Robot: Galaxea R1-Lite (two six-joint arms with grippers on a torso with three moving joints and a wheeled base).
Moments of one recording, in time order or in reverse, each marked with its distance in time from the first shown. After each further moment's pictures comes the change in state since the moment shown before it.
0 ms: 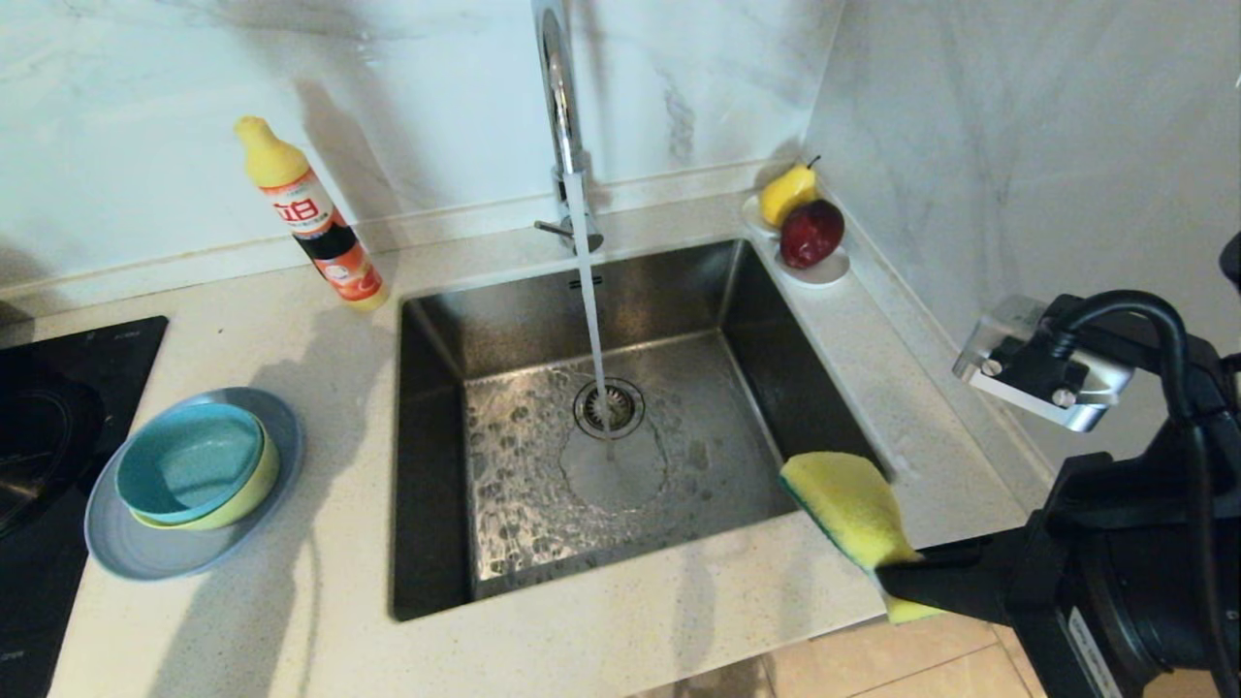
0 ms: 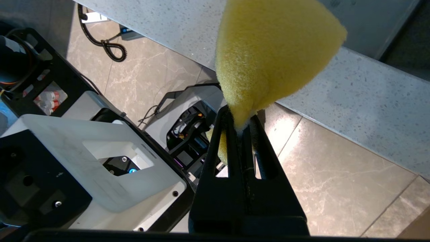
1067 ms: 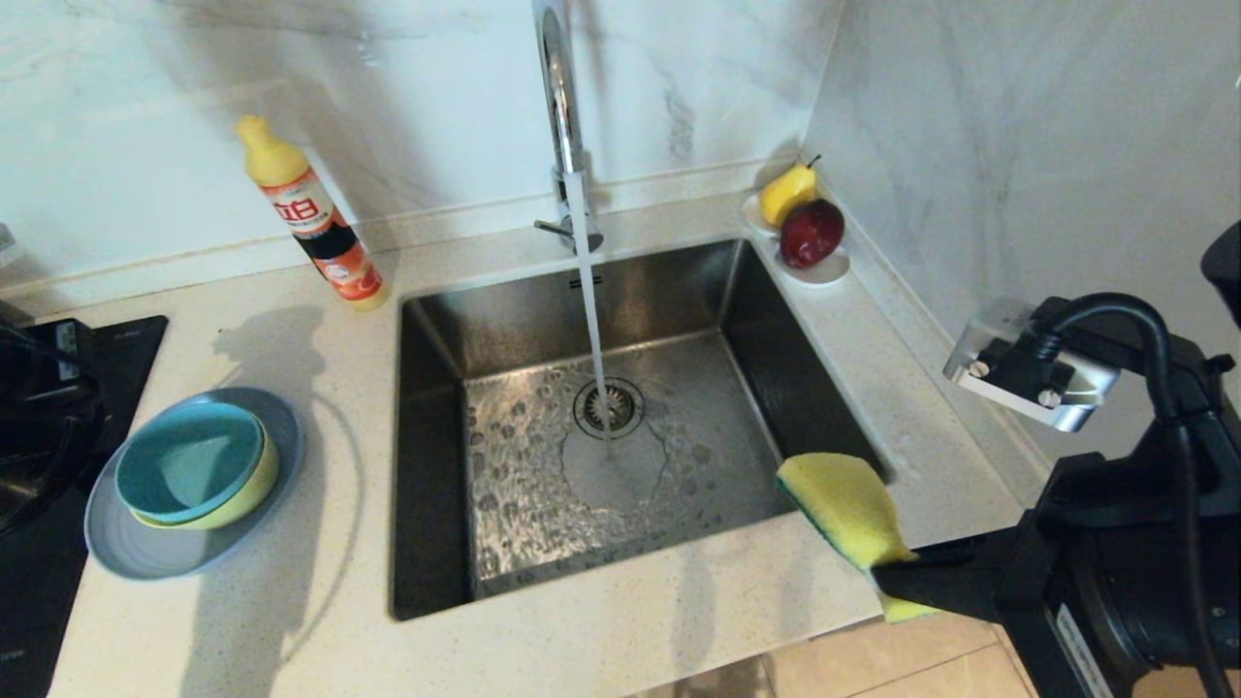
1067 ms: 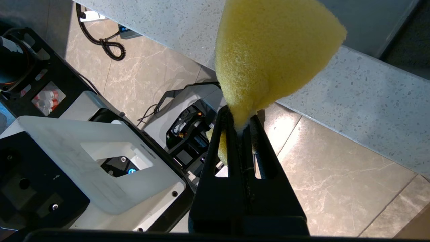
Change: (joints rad) left arm 0.317 0.379 -0.211 0.347 -0.347 -0.328; right arm -0.004 0.009 -0.003 0.000 0.002 0.000
